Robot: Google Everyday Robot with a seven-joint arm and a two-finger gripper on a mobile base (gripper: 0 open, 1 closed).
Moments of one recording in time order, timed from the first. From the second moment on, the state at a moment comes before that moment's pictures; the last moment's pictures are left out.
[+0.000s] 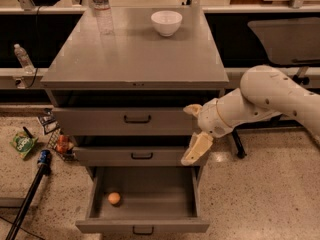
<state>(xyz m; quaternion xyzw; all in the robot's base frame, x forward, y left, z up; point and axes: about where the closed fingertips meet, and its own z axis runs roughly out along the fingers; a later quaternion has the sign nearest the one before) 0.533 -0.079 0.729 -0.63 0.69 0.20 0.29</state>
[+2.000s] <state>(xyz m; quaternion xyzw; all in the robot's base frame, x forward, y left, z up) 0.523 0.049 0.451 -0.55 0.71 0.33 0.28</state>
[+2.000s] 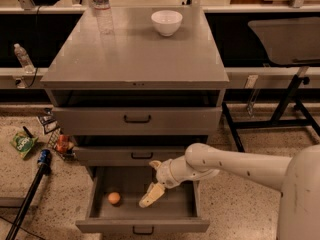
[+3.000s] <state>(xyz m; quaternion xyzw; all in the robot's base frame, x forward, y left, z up) 0.540 0.117 0.334 -0.52 0.70 0.38 0.30</state>
